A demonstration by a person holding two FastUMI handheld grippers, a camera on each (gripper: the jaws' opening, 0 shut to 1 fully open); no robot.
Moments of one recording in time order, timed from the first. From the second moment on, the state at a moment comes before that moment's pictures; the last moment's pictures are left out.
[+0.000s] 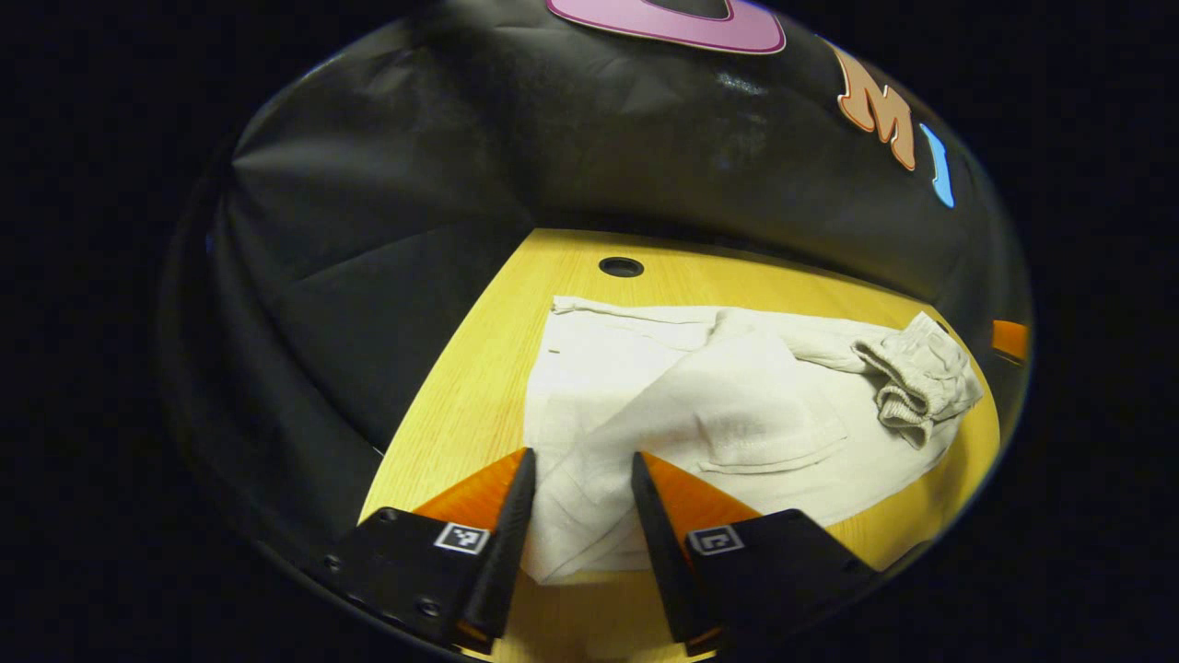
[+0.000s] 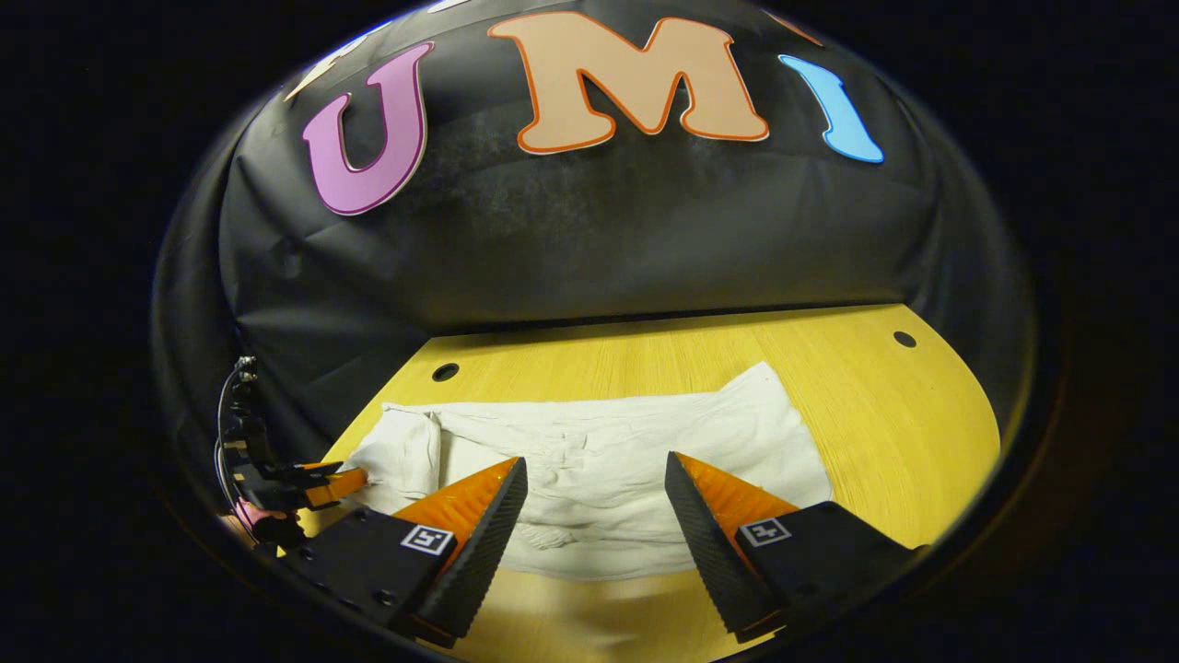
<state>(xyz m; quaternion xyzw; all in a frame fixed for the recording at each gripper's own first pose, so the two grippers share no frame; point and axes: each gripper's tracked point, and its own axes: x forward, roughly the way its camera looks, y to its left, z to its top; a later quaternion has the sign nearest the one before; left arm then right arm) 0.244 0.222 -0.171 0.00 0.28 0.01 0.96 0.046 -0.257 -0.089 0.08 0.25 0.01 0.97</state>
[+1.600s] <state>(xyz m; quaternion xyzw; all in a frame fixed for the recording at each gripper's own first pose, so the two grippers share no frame) 0.254 -0.119 0.035 0.04 0.11 -0.17 0.98 -0.091 -0.446 -0.059 0.08 0.24 -0.10 0.96</state>
